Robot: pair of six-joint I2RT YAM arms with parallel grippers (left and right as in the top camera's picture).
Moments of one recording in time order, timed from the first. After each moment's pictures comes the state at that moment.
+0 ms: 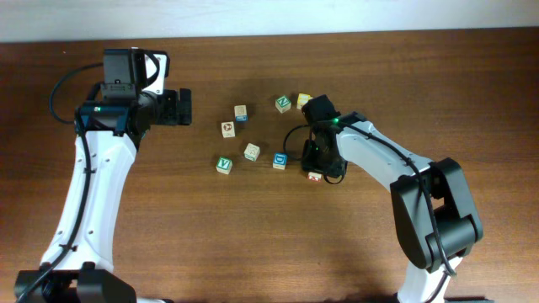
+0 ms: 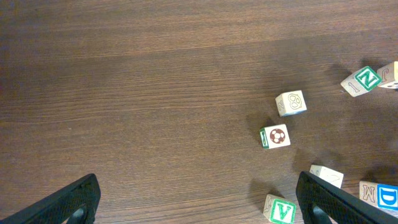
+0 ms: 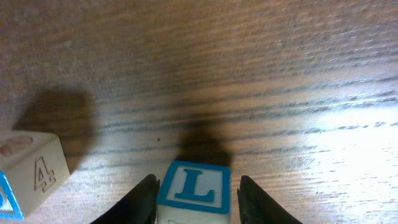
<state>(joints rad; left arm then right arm) -0.03 1.60 1.47 -0.77 0.01 0.06 0.40 1.97 1.31 -0.79 -0.07 0.64</state>
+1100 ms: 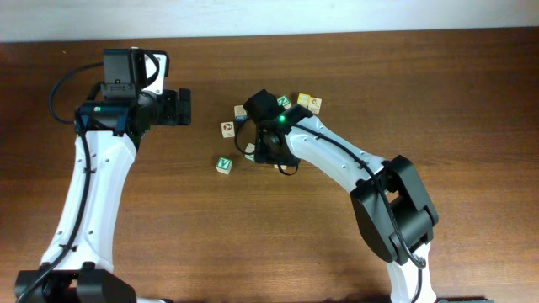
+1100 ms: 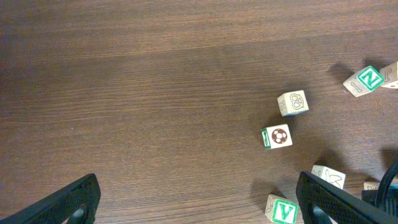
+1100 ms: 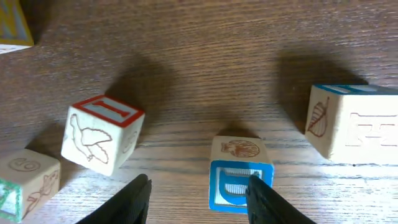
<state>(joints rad) -0.03 1.60 1.47 -0.77 0.00 0.06 0.62 2.13 1.63 -0.85 0.02 0.73</state>
